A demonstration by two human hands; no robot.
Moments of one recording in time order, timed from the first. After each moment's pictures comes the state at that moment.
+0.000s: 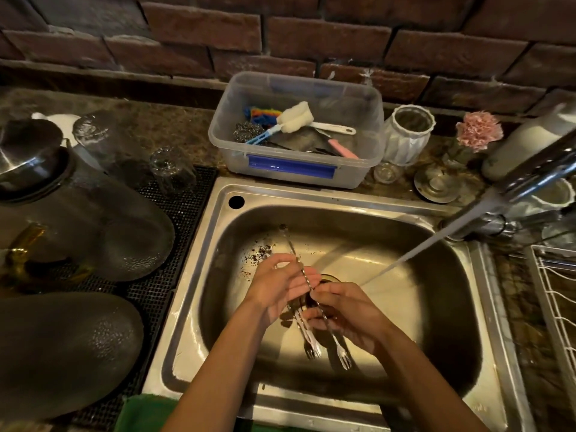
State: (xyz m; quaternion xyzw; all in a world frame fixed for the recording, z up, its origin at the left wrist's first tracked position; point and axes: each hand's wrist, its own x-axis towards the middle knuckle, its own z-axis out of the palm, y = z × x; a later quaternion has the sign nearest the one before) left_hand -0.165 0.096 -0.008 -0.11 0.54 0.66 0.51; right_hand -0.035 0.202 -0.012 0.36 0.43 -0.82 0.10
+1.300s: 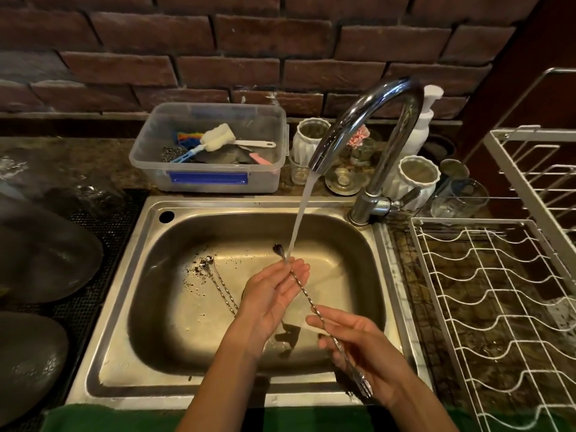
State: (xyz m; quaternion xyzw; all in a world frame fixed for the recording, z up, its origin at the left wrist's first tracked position) left_hand -0.055 0.155 0.024 -0.15 0.38 0.75 0.52; right_hand 0.126 0.226 0.025 0.33 0.26 -0.91 -0.02
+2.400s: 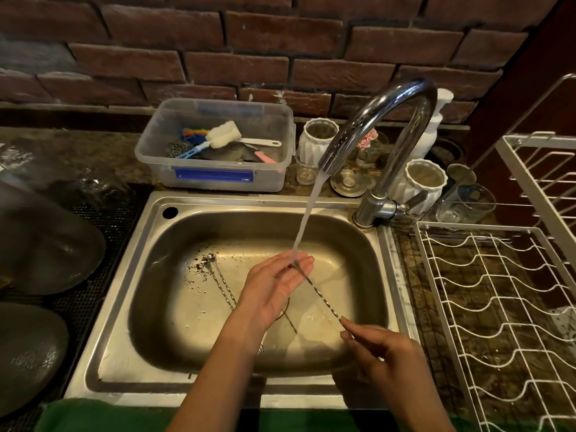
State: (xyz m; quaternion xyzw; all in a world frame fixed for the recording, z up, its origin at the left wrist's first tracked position) left_hand -0.065 0.164 0.034 -0.14 0.39 0.74 0.52; right_hand 0.146 0.210 0.077 0.45 0.75 -0.48 -0.07
